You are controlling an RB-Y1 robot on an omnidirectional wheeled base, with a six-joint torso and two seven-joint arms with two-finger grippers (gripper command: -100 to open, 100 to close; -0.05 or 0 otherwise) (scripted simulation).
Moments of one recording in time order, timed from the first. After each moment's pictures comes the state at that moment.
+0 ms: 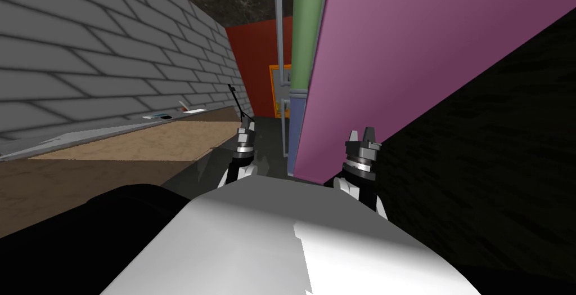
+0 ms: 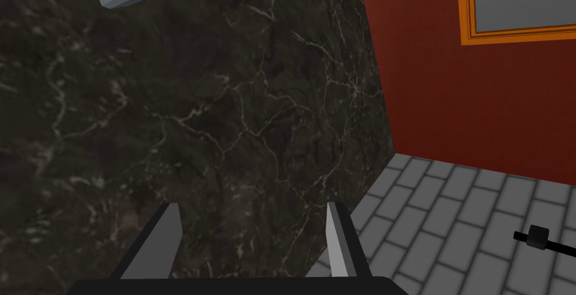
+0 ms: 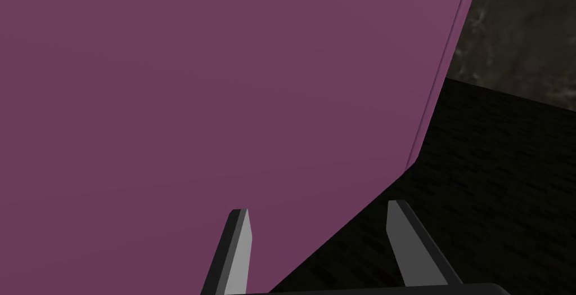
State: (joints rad) left arm 0.48 0.01 -0.04 -2.39 -0.02 -0.41 -0.17; right arm 0.47 0.03 -0.07 -2.35 0.05 -0.48 -0.02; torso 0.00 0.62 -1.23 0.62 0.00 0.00
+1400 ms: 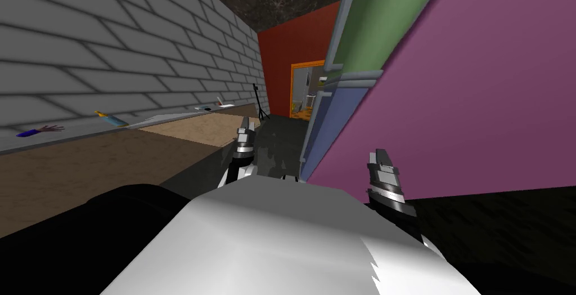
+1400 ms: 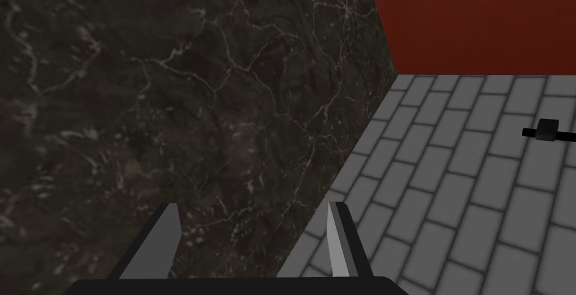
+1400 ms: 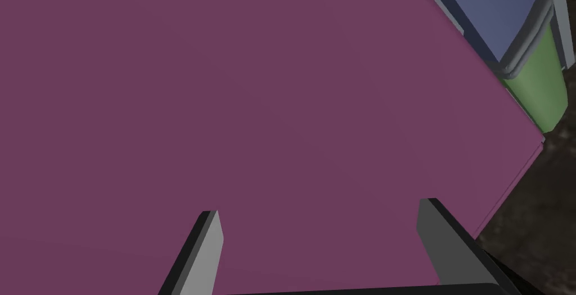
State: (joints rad) left arm 0.48 0.01 -0.04 -2.39 -0.02 -0.41 -0.17; right arm 0.73 -0.16 -0.30 -2.22 -0.04 -0.62 0.19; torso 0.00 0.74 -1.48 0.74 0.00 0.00
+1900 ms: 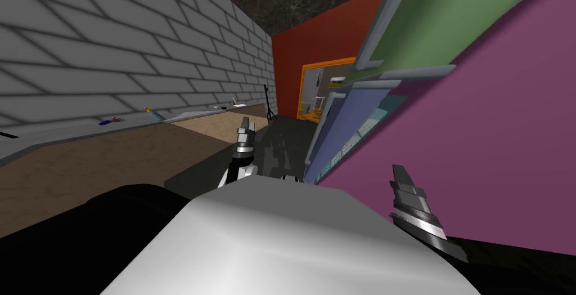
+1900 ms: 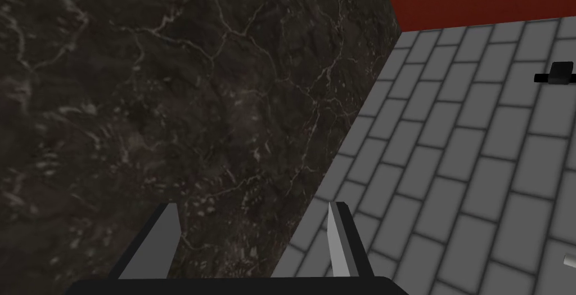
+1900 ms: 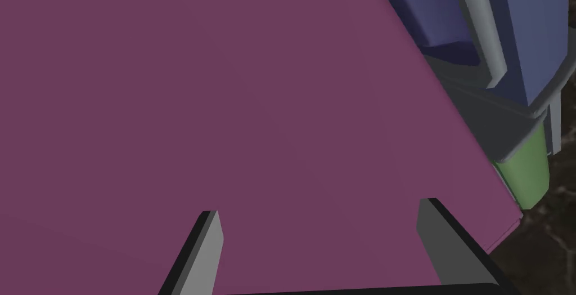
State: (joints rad) left arm 0.48 0.01 -0.04 -2.39 -0.02 -0.41 -0.17; right arm 0.88 -0.17 -0.42 -2.13 -0.08 -0.71 0.32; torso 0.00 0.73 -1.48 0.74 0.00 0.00
